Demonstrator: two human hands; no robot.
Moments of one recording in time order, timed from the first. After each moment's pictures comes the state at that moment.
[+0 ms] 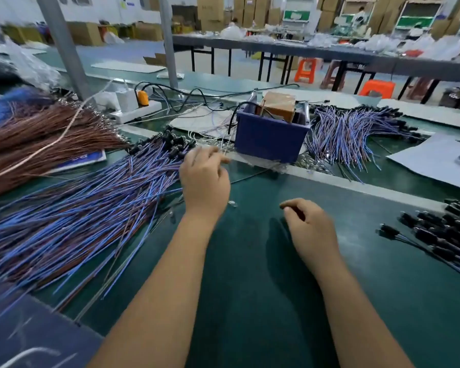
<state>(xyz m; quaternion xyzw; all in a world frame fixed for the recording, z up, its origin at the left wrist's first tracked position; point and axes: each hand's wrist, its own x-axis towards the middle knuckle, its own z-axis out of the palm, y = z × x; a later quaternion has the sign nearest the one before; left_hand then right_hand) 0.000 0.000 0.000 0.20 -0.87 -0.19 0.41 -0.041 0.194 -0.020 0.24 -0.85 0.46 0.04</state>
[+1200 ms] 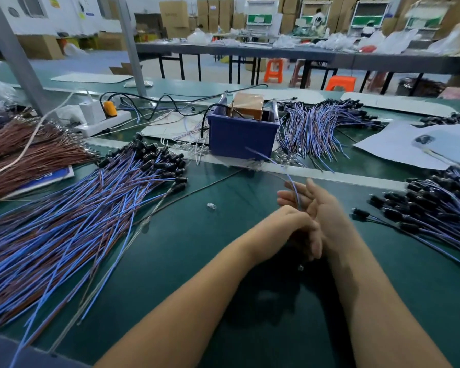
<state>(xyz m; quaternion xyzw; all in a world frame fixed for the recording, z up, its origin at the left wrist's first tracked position) 0.007 0.129 0.009 -0.18 -0.69 -0.69 -0.09 -0.062 0.223 0.009 0.02 -0.49 0.84 -0.24</state>
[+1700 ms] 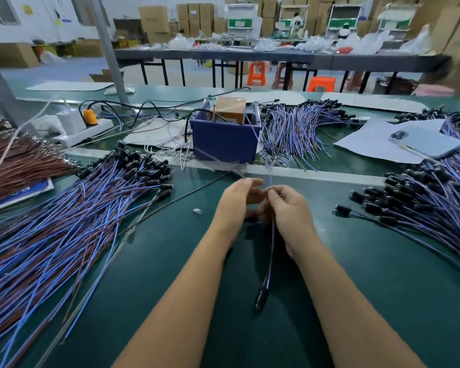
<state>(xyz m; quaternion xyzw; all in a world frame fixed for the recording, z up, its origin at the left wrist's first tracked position) -0.029 0.097 -0.005 0.10 -0.63 -0.76 0.12 -0.045 0.200 -0.004 0.11 -0.68 0.73 -0.05</state>
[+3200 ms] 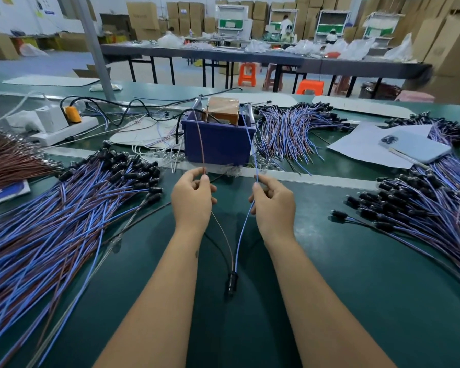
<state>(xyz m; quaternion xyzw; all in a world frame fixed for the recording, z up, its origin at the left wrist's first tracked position) -0.044 0.037 -0.017 0.20 -0.70 -0.60 0.33 -0.072 0.168 -0.015 0.08 -0.75 0.65 0.10</state>
